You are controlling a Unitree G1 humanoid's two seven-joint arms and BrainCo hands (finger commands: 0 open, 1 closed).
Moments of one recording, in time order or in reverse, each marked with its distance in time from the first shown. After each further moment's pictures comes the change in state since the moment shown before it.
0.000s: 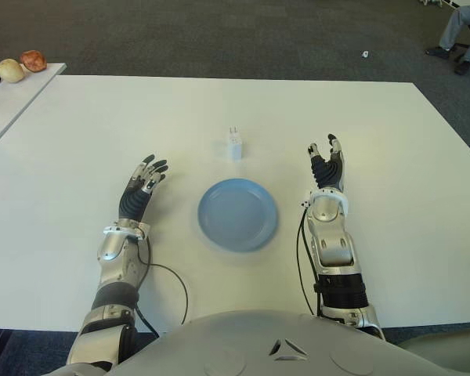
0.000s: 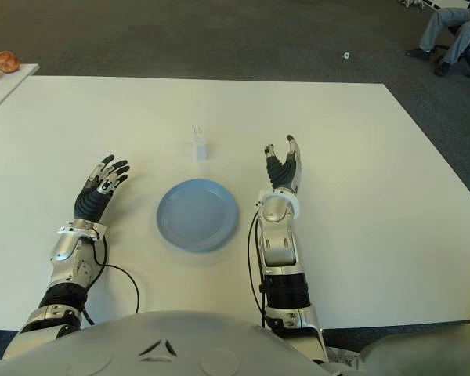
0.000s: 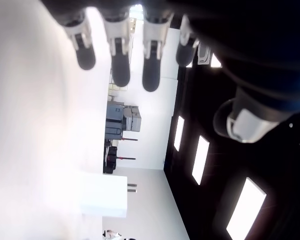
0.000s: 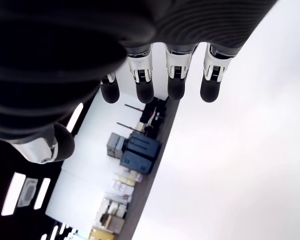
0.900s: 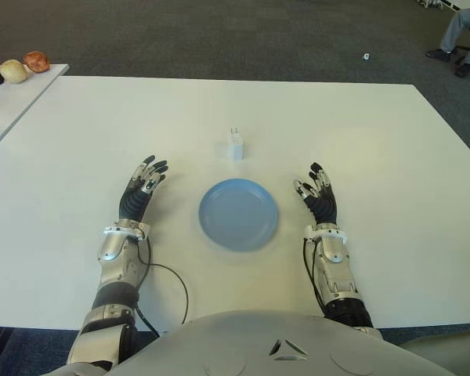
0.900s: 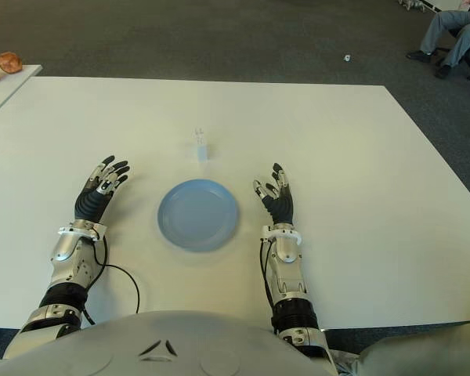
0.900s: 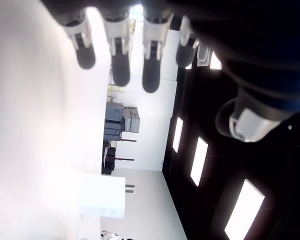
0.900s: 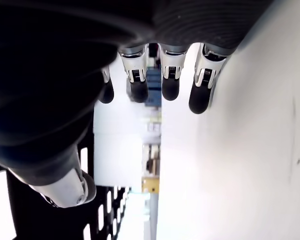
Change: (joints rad) left arm -0.003 0.002 0.004 0.011 -0.008 0.002 -0.006; right arm 0.185 -0.044 -0.124 0.432 0.302 -0.773 0.165
